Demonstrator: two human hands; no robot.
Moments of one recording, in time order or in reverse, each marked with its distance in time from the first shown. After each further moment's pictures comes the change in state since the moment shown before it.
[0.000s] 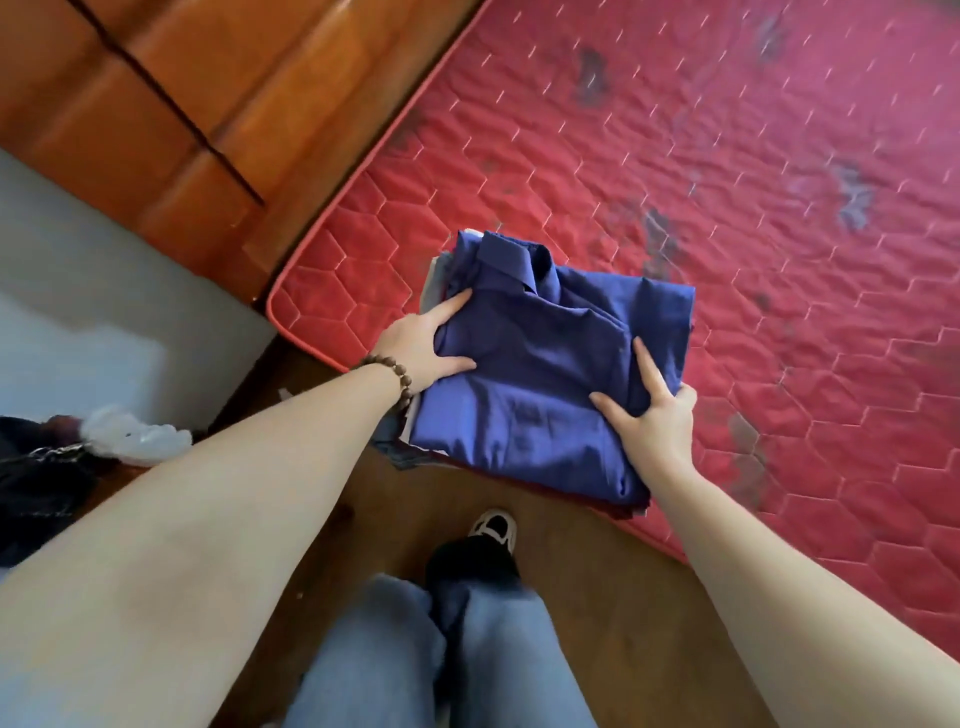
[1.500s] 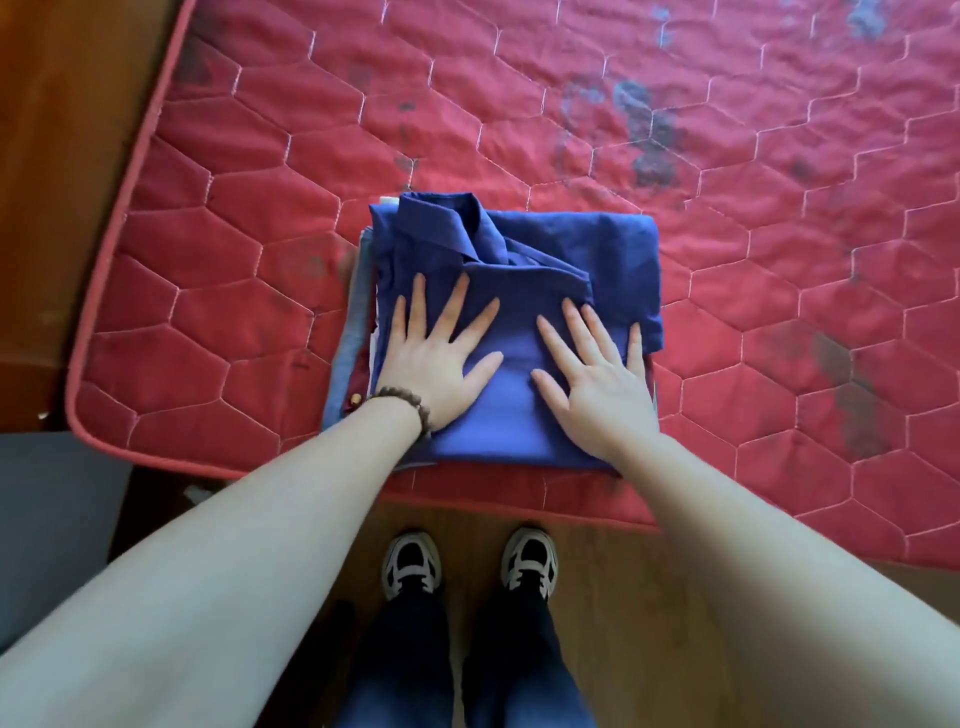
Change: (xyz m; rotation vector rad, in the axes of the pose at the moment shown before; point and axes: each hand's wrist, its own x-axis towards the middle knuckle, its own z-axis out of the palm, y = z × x) left_hand 0.161 -0.073 0.149 0.512 -0.108 0.416; right_hand 0.106 0.064 0.176 -0.816 -0.143 -0.164
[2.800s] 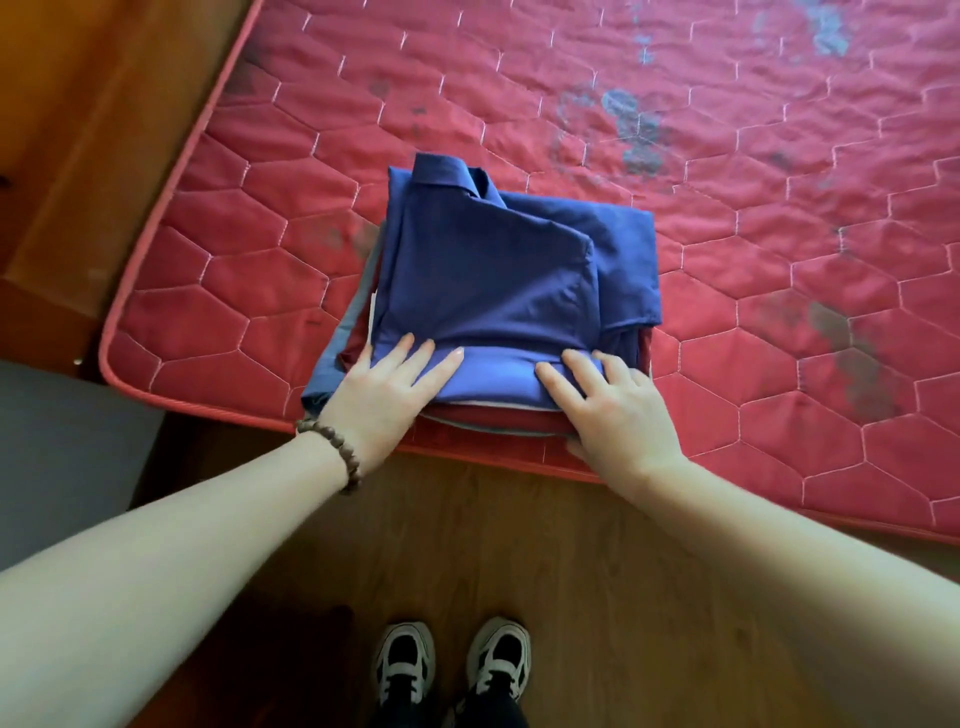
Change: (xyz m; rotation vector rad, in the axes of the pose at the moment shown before) left_hand -0.115 -0.015 0.015 0.302 0.265 0.274; right_hand -0.093 -0.004 0.013 -0.176 0.178 -0.202
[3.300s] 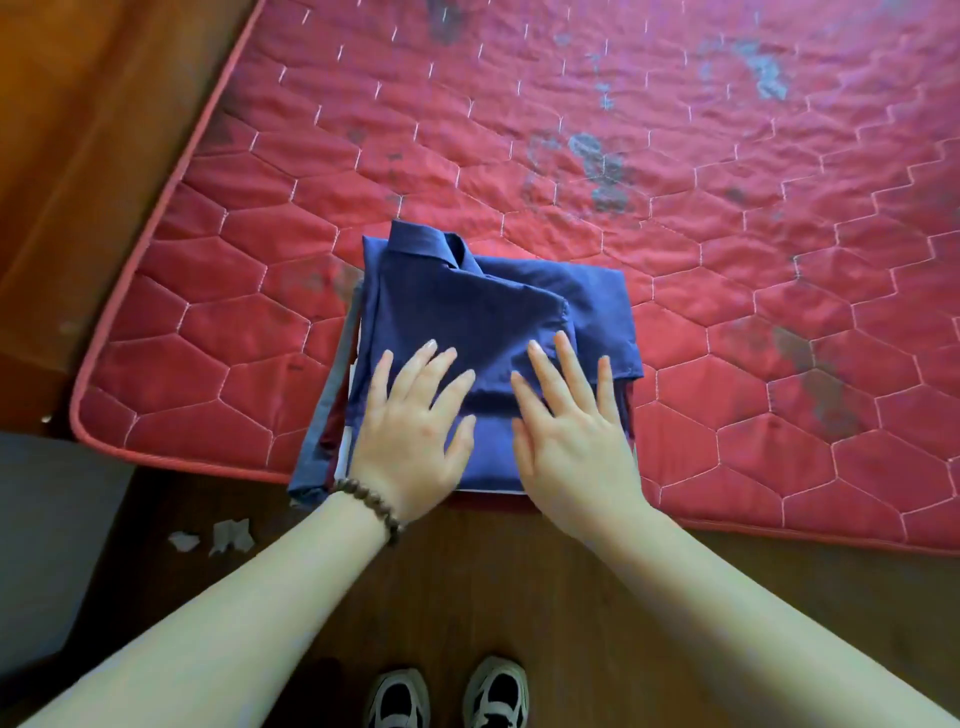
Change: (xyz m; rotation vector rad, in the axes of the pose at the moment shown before) left_hand 0.023 0.037 -0.022 -0.299 0.250 -0.179; right_hand 0.010 -0.041 -0.026 0.142 0.267 0.156
